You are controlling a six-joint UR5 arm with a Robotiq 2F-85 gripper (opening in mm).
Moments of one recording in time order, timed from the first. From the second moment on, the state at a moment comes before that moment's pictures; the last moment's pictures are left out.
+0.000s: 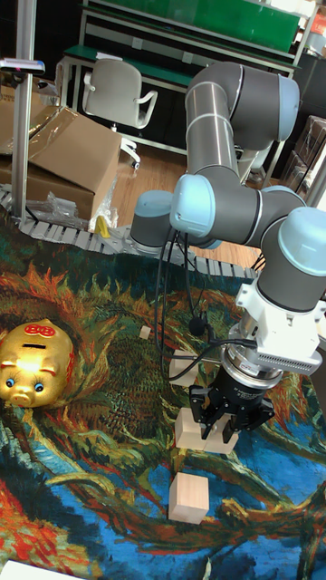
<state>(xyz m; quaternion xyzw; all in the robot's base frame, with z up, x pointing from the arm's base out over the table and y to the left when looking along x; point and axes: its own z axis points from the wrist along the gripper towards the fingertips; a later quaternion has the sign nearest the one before) 0.663 0.136 0.060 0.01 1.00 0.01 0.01</state>
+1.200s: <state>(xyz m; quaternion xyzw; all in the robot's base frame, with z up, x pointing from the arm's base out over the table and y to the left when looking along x) 0.661 0.135 0.058 0.00 1.00 0.00 0.01</state>
